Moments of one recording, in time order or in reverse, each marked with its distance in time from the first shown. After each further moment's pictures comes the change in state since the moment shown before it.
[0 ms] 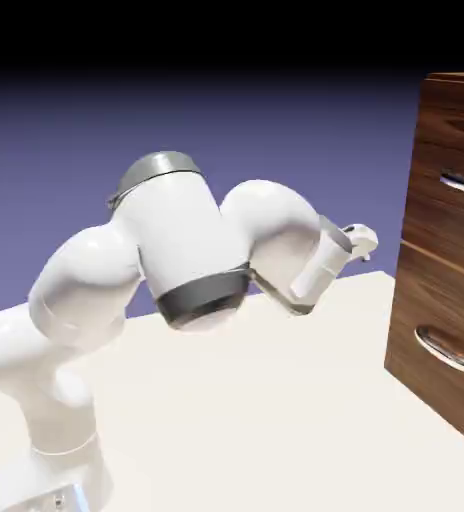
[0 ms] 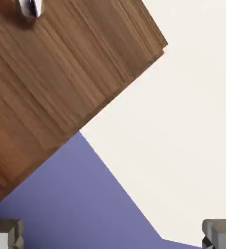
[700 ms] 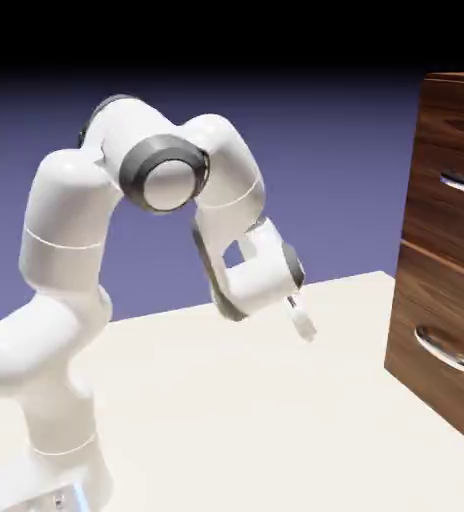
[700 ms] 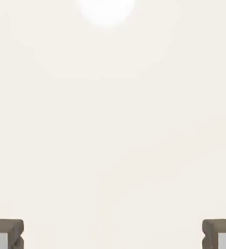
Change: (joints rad) arm 0.441 -0.509 -0.508 -0.243 0.755 0.107 0.913
